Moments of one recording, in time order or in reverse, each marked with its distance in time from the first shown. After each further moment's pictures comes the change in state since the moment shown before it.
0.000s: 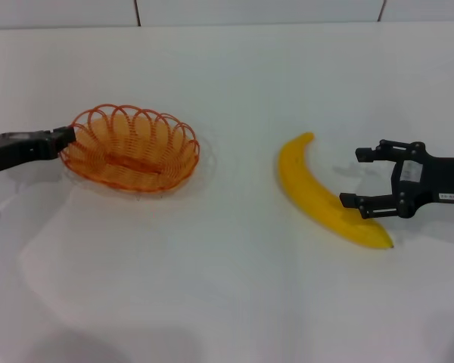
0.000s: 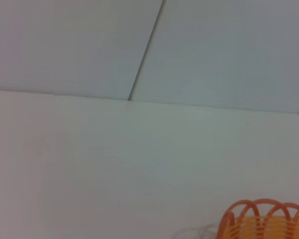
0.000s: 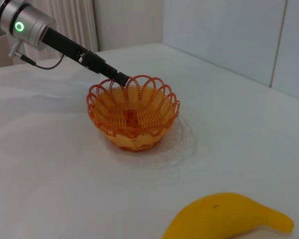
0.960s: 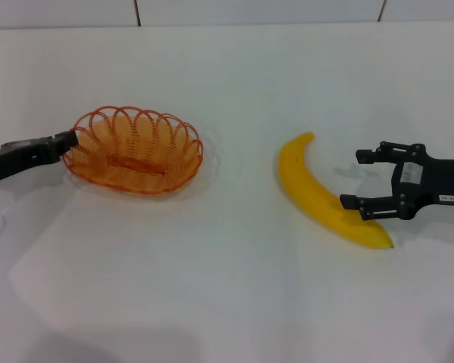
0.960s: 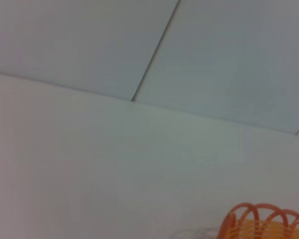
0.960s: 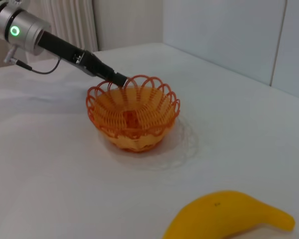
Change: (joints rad) left arm 0.026 -0.001 0.008 -0.053 -0.096 0.002 0.008; right arm -0.004 0.002 0.000 0.000 0.000 0.000 0.000
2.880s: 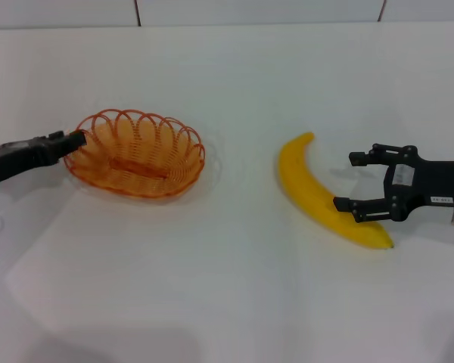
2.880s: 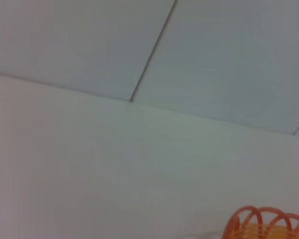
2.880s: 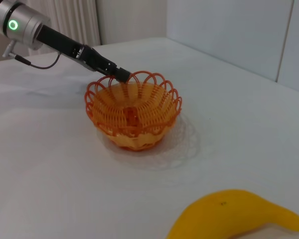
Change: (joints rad) left arm 0.012 0.000 -0.003 -0.008 -0.028 0.009 0.046; right arm 0.007 0.011 -0.025 0.000 0.000 0.026 -0.001
